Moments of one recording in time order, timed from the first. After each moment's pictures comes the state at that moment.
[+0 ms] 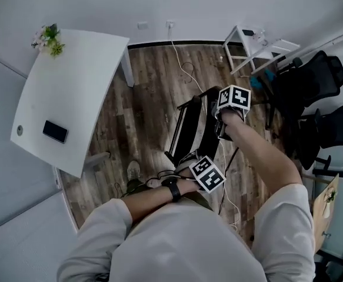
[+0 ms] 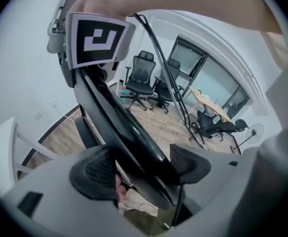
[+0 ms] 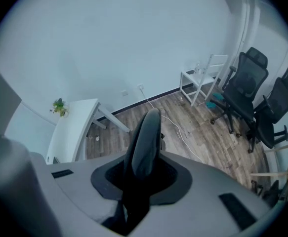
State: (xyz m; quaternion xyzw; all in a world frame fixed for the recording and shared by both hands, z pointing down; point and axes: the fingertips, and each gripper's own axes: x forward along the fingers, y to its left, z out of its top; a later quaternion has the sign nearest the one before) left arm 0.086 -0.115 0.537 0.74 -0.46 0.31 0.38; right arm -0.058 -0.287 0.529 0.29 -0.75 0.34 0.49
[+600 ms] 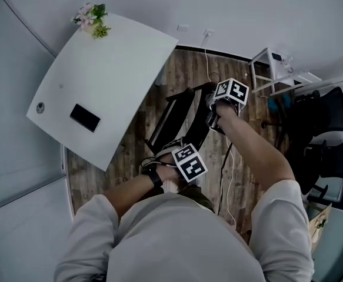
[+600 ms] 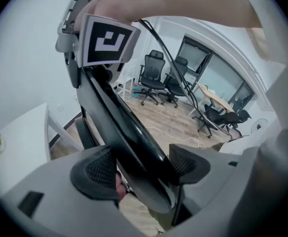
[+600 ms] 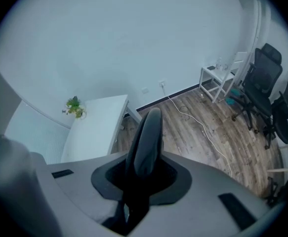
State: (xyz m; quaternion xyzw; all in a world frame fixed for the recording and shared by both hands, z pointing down) left arm -0.129 0.009 0.545 0.71 -0.48 0.34 0.38; right arm -0.270 -0.165 0.536 0.26 -0.76 0.37 0.48
